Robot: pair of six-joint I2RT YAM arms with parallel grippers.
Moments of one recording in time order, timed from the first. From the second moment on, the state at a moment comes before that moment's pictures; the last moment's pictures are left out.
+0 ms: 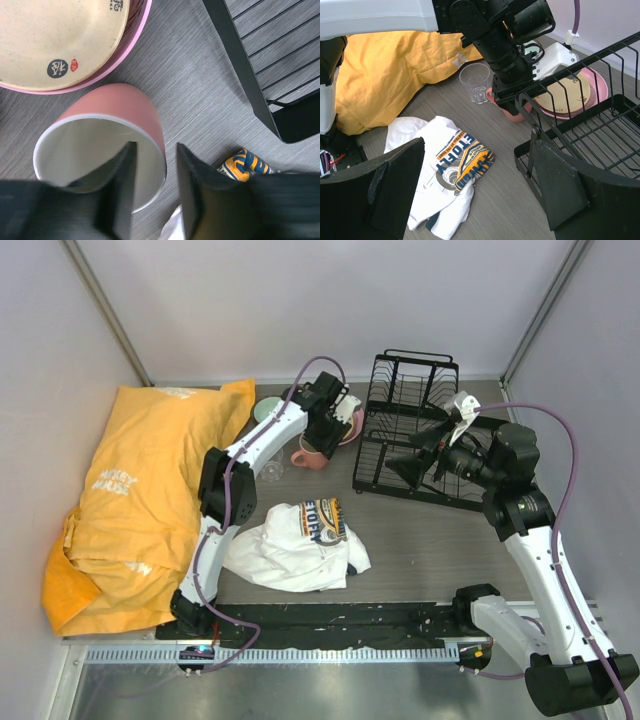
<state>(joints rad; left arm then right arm) -0.60 2.31 2.20 -1.02 0.11 0.15 0.17 0.87 0.97 -0.21 -0.75 0.07</state>
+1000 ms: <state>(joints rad) -0.58 2.12 2.17 -0.96 0.02 0.08 0.16 0.87 0.96 -0.21 -0.72 0.07</state>
